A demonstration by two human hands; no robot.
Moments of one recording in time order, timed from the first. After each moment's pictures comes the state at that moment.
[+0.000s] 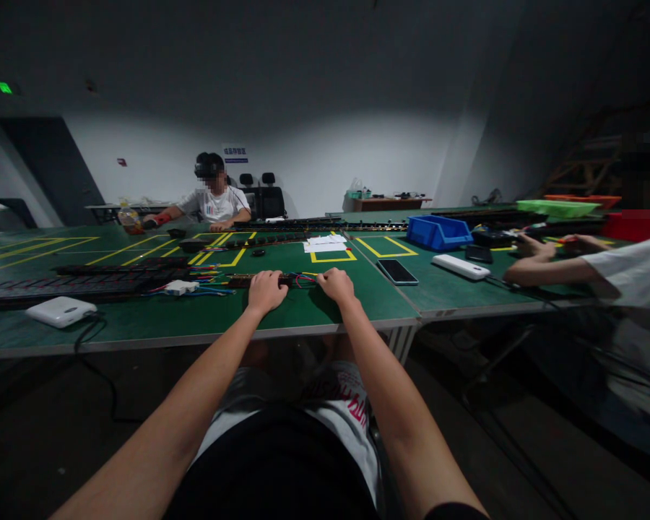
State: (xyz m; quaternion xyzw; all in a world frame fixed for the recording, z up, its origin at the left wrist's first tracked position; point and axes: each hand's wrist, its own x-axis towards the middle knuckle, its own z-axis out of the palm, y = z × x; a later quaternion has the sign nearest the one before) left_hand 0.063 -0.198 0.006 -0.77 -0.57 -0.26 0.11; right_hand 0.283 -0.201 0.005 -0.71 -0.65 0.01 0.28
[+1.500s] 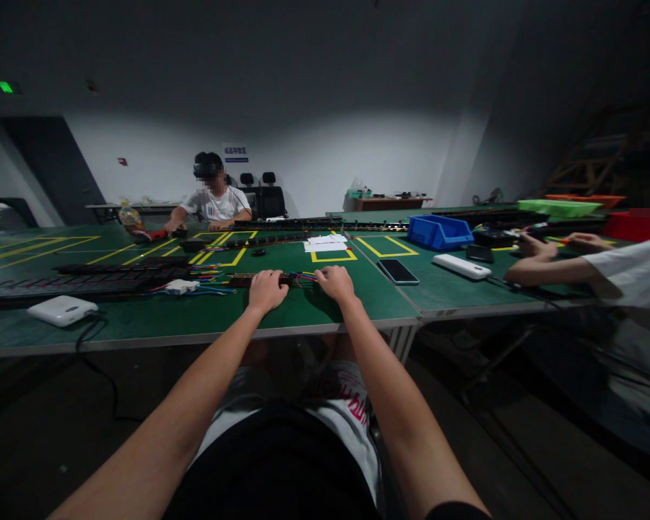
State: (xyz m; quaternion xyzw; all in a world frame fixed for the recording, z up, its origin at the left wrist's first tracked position) left_hand 0.061 -0.195 0.003 -0.77 -0.57 -0.26 0.11; right_hand 0.285 -0.191 0.002 -0.66 -0.69 0.00 0.31
